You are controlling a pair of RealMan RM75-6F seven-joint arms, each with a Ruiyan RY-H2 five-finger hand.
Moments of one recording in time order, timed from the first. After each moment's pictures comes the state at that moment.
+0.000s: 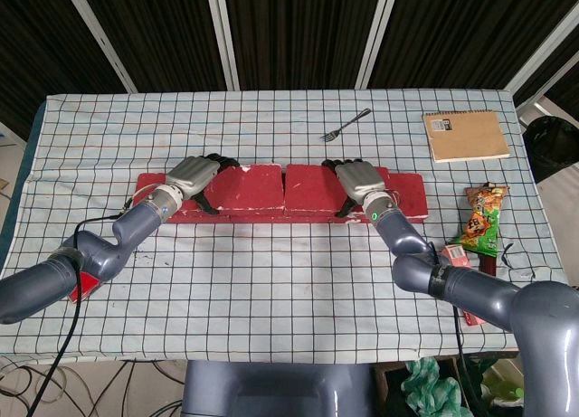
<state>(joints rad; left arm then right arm) -1.10 -1.40 -0.20 -1.12 1.18 0.39 -0.22 1.22 -1.43 0.11 -1.20 -0.52 0.53 -0.26</state>
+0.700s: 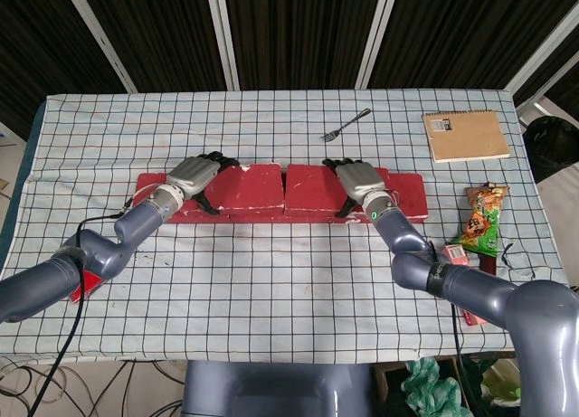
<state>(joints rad) -1.11 -1.41 -0.20 -1.09 1.19 0.37 -0.23 1.23 -1.43 0.10 -1.18 -0.50 0.52 -0.26</state>
